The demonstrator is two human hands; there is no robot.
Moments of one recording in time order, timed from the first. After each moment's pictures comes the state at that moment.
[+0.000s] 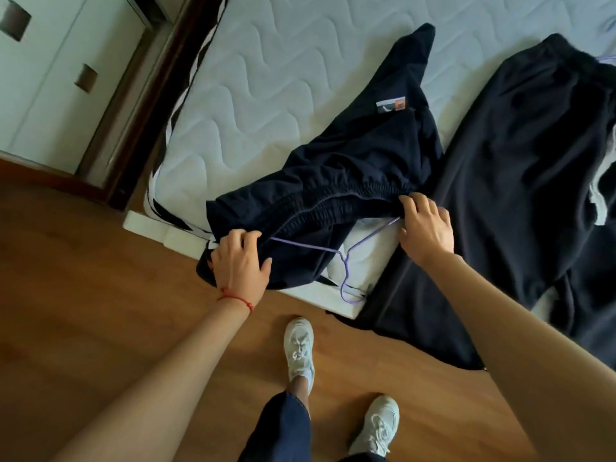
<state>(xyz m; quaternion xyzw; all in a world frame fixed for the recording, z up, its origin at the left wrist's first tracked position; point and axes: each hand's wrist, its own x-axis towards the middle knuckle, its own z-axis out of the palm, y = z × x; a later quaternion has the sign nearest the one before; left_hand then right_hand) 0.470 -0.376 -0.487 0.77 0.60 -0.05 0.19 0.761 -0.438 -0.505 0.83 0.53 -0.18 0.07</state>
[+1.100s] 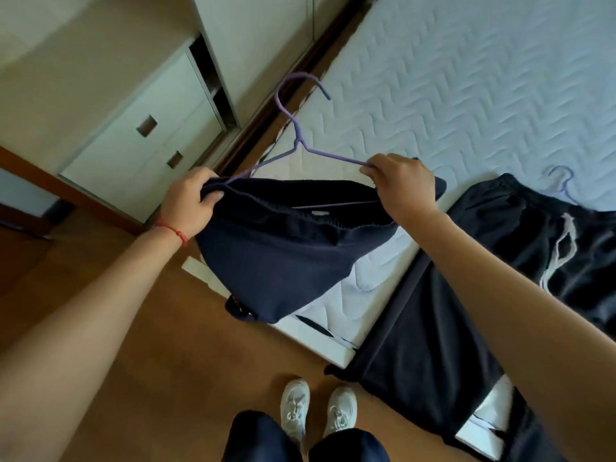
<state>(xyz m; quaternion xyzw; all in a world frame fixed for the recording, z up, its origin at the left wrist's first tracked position) 0.431 -0.238 -0.275 0.78 0.57 0.19 0.16 0.746 -0.306 -0.272 0.72 0.65 -0.02 -0.24</state>
